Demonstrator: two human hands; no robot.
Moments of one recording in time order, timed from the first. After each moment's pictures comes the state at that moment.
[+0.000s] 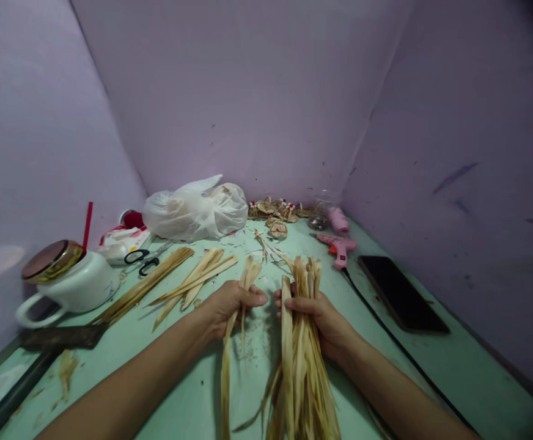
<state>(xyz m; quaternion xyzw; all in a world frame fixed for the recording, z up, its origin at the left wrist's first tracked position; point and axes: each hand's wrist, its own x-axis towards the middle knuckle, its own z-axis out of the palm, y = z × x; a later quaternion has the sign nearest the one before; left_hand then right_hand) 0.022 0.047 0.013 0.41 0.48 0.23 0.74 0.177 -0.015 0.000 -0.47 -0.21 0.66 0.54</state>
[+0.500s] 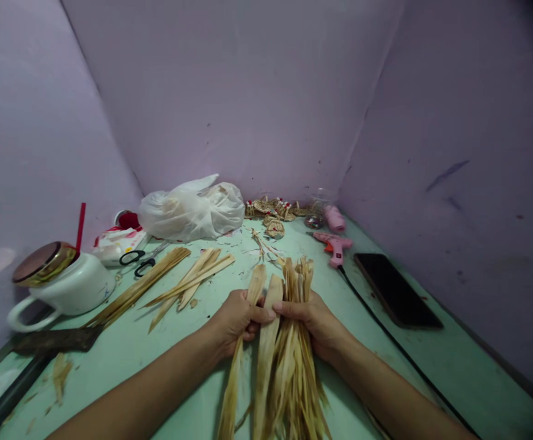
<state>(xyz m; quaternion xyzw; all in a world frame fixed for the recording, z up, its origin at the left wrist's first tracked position) 0.036 0.026 -0.001 0.44 0.42 0.23 0.76 0.174 -0.017 -0.007 -0.40 -0.28 0.68 0.54</state>
